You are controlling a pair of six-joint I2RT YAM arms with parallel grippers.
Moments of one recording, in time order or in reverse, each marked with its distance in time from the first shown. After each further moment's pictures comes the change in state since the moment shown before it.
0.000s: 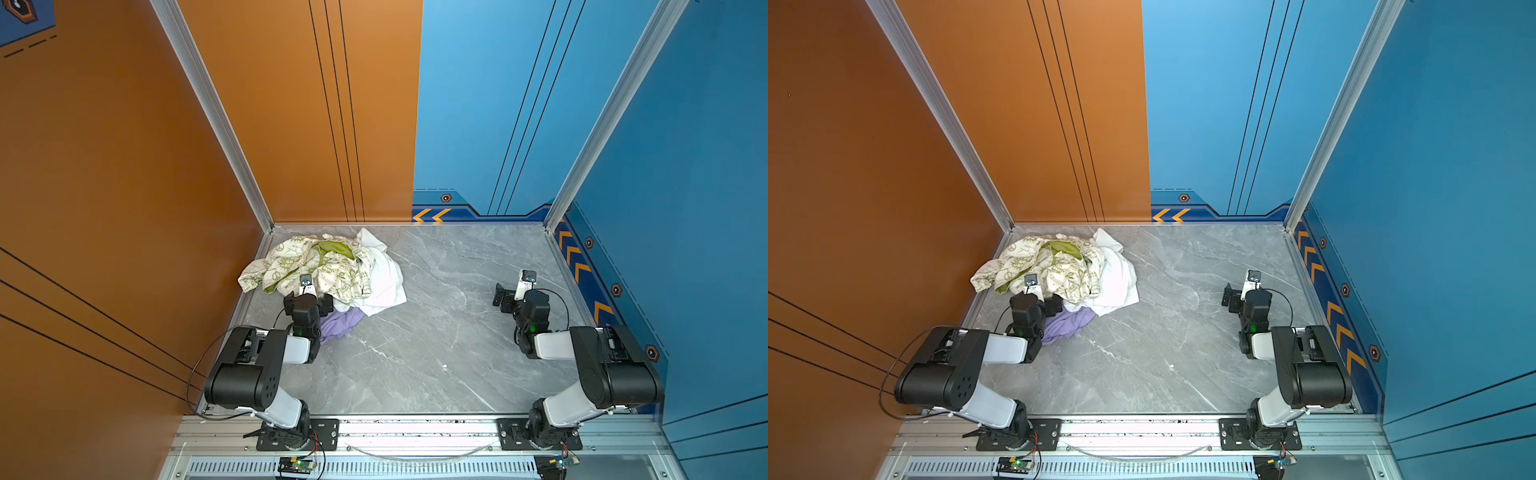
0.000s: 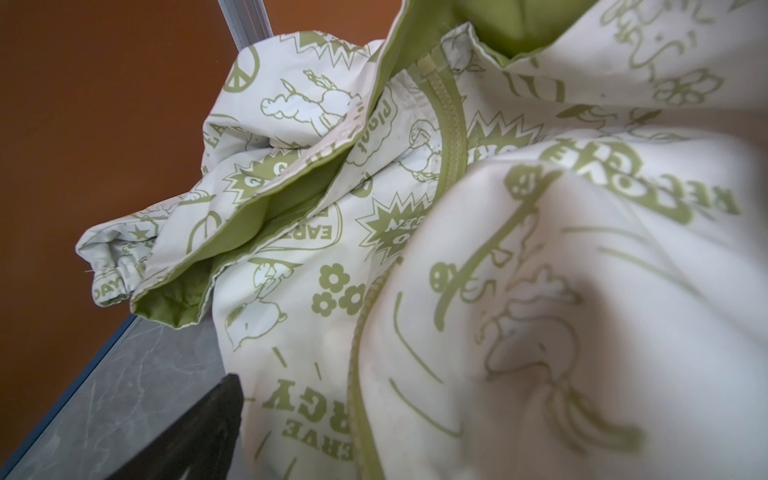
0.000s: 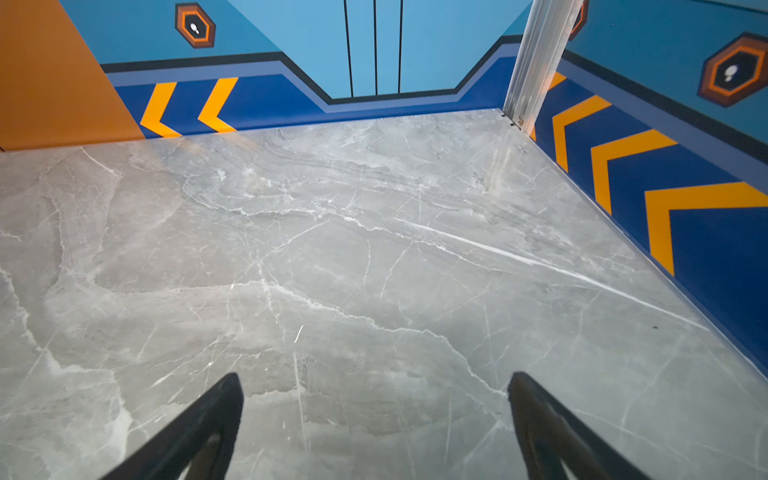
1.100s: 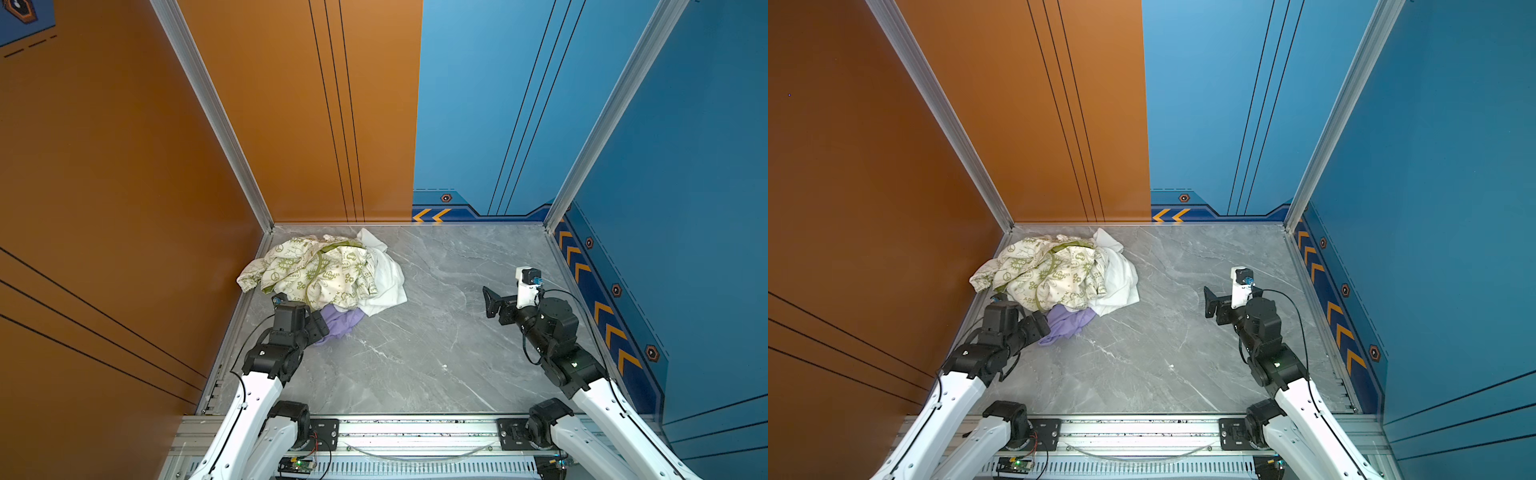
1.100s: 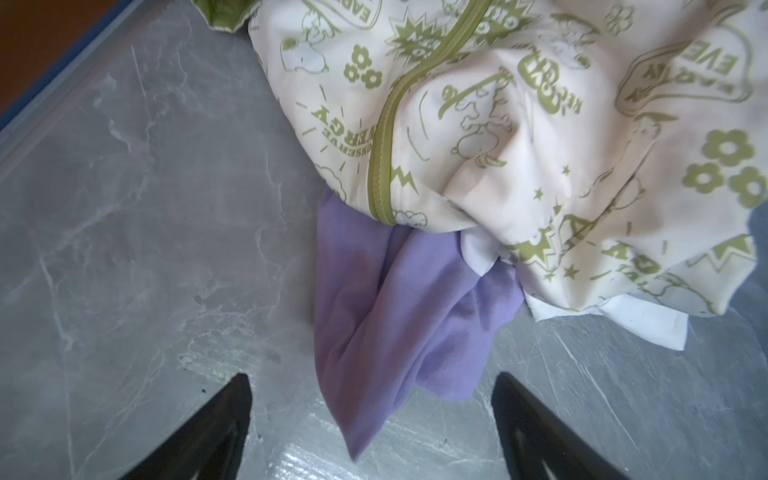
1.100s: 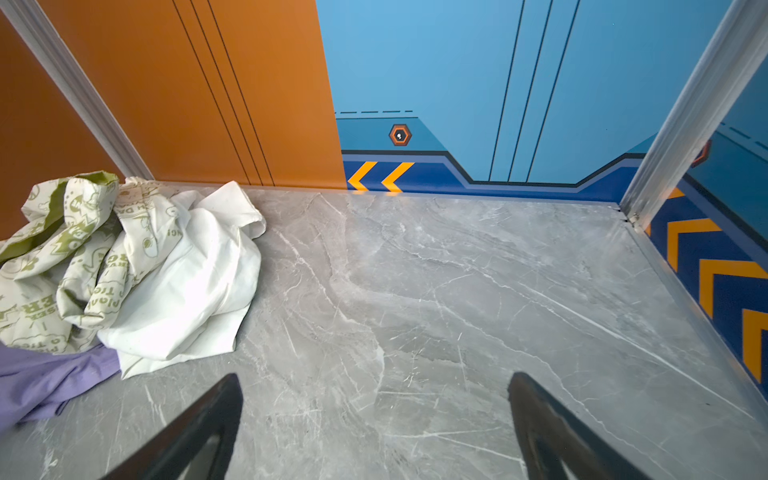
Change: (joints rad) left arm -0.051 -0.737 0.256 -1.535 0.190 -0.608; right arm 0.334 -0.830 0.181 -0.925 -0.055 0.055
